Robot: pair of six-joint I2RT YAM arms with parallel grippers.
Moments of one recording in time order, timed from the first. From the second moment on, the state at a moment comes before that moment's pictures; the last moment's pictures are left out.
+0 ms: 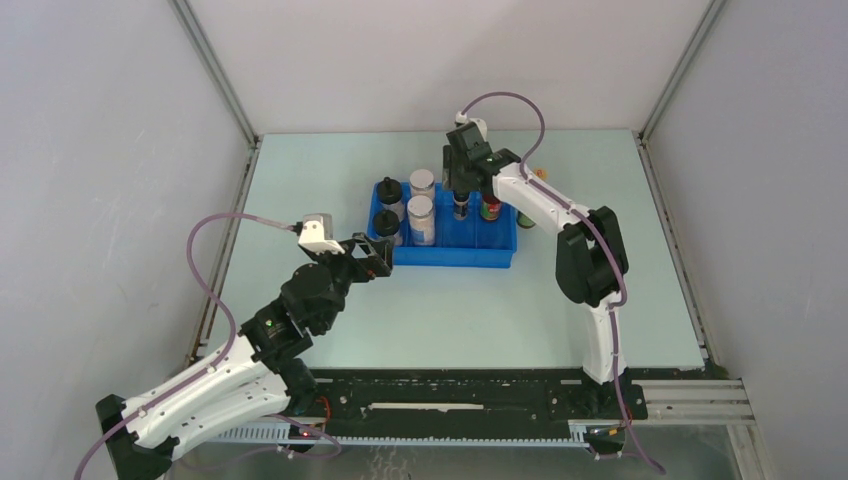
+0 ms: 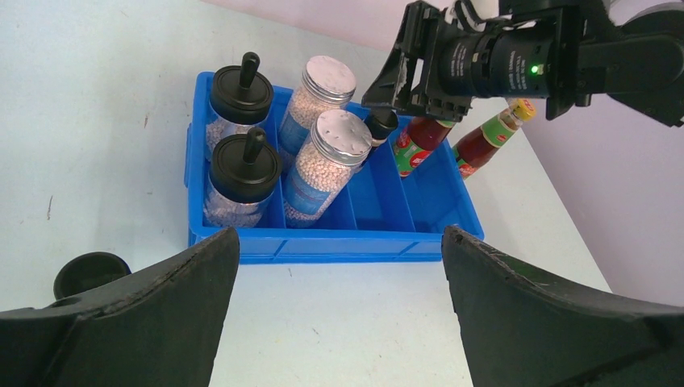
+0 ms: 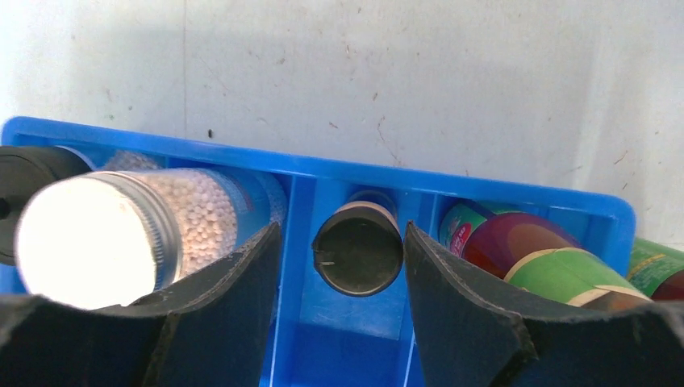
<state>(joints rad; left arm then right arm) -0.90 0.64 0.60 -0.07 -0.63 -0.52 0.55 2.10 1.84 -0.54 0.24 0.43</state>
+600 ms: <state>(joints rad) -0.90 0.62 0.62 -0.15 -0.65 -0.52 0.58 1.99 1.89 -0.59 0.28 0.37</state>
